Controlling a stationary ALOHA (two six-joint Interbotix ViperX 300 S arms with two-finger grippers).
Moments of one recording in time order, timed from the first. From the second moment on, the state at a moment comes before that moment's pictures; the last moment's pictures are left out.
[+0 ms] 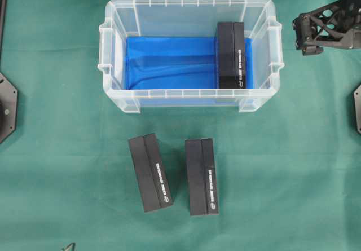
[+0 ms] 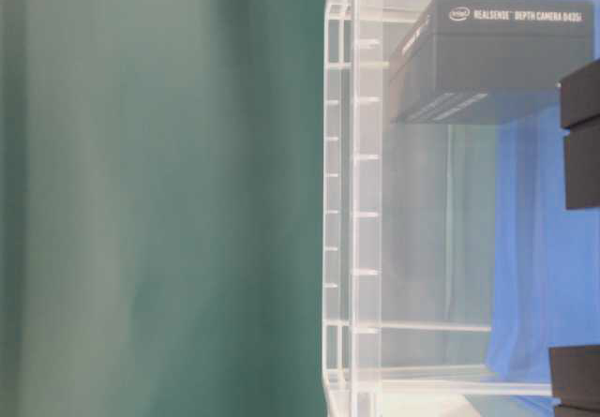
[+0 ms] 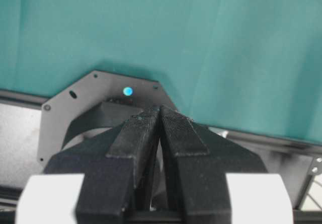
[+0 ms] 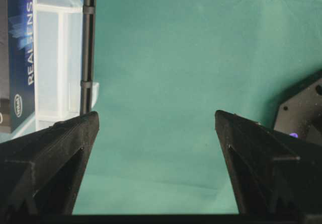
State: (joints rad) left arm -0.10 -0.80 0.44 0.02 1.63 -0.34; right arm -0.21 -0.44 0.45 -0.19 1.40 1.42
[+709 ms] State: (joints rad) left arm -0.10 -0.80 0.44 0.02 1.63 -0.34; right arm -0.18 -0.17 0.23 -0.17 1.16 1.42
